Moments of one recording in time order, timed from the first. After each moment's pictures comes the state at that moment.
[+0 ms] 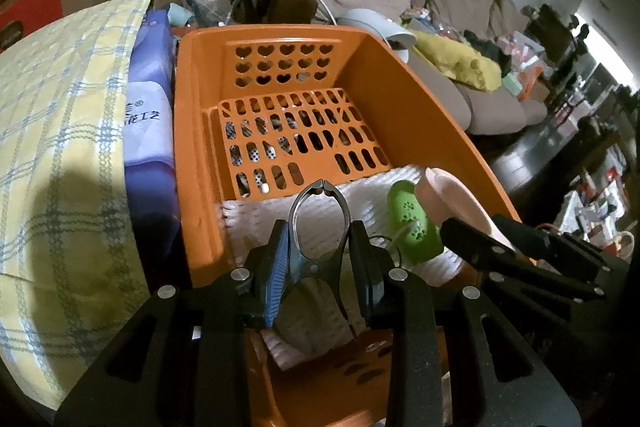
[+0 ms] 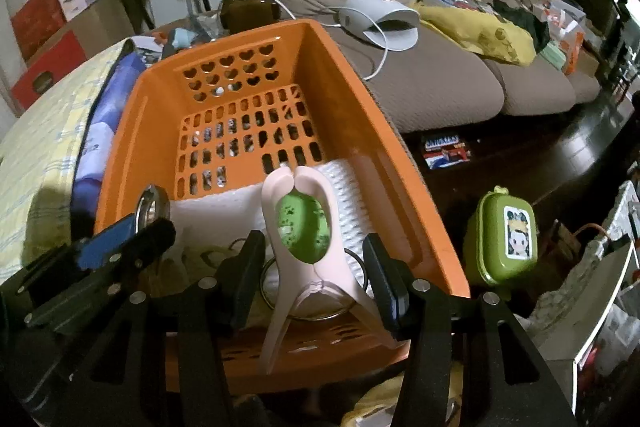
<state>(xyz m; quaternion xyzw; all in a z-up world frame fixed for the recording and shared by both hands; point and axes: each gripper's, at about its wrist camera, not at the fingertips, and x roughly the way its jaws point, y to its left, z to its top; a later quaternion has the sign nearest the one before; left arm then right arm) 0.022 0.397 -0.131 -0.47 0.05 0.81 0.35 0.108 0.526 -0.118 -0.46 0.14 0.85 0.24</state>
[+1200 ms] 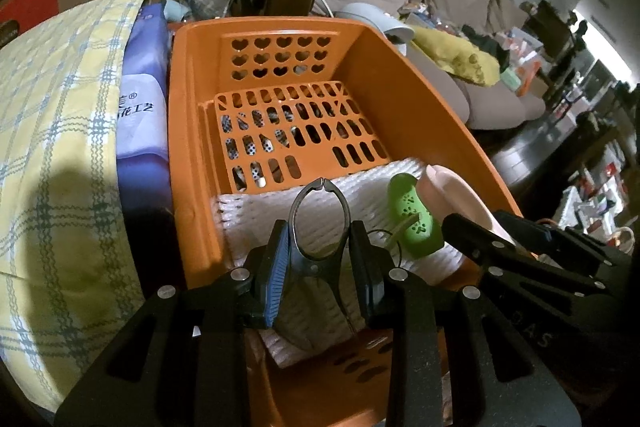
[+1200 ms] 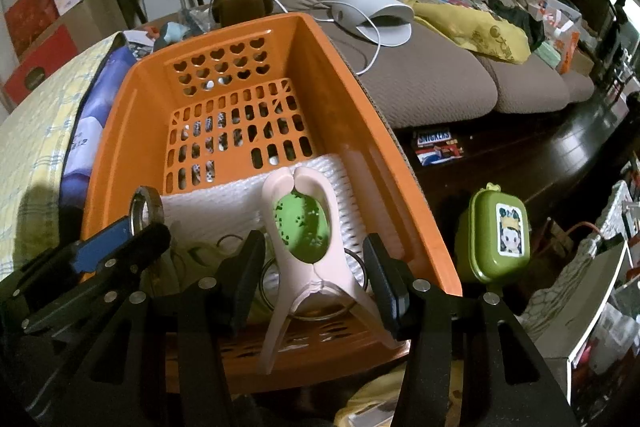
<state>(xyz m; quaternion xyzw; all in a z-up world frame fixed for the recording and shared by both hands) 0.022 0.396 -0.137 -0.47 0.05 0.81 0.35 0.108 0.528 -0.122 -0.47 0.14 0.84 0.25</state>
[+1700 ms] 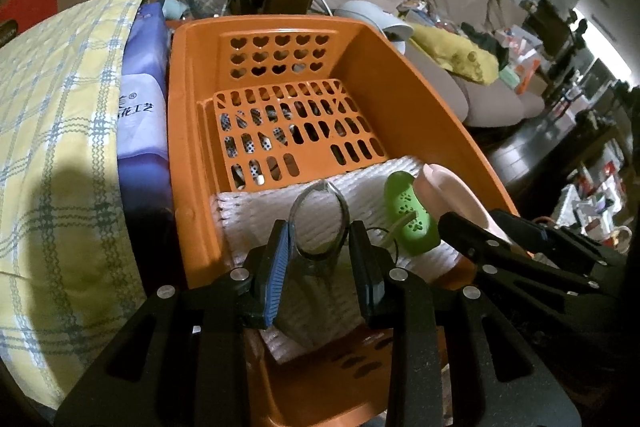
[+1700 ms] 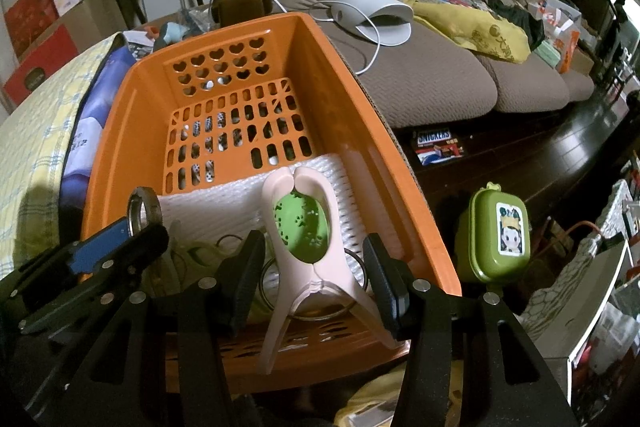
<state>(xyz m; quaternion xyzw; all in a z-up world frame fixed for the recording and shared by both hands) 0.021 0.397 -0.135 -0.48 0.05 0.80 0.35 0.108 0.528 -0.122 -0.47 0.14 0.84 0.25</state>
